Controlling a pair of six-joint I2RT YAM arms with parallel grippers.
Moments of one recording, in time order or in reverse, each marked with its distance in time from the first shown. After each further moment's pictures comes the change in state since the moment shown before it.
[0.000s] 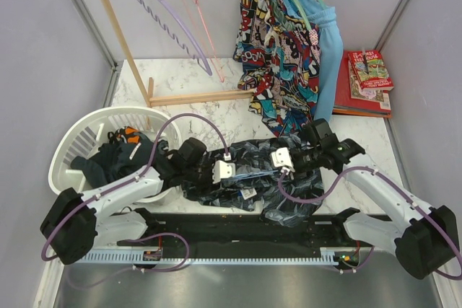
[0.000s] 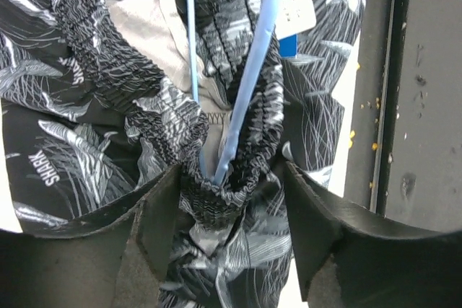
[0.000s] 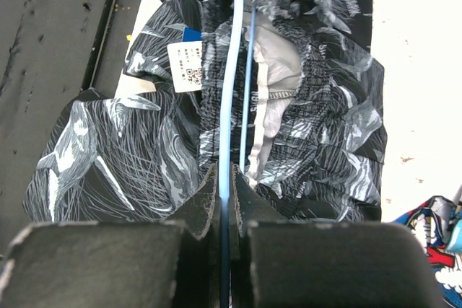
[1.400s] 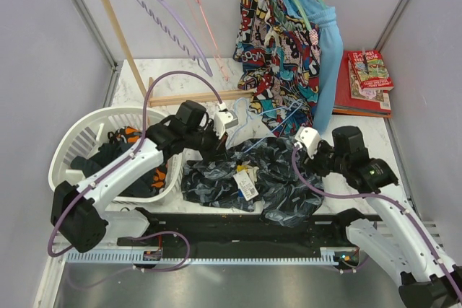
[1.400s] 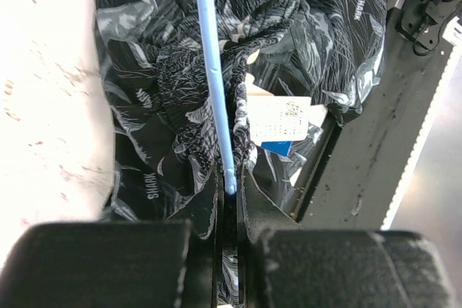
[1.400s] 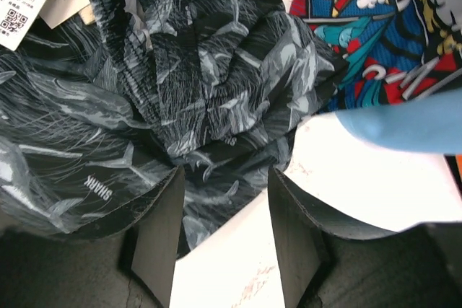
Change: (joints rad) left arm 0.101 0.115 0.436 -0.212 0.039 -0.480; right arm -0.124 -0.333 -0.011 -0.055 0.536 0.595
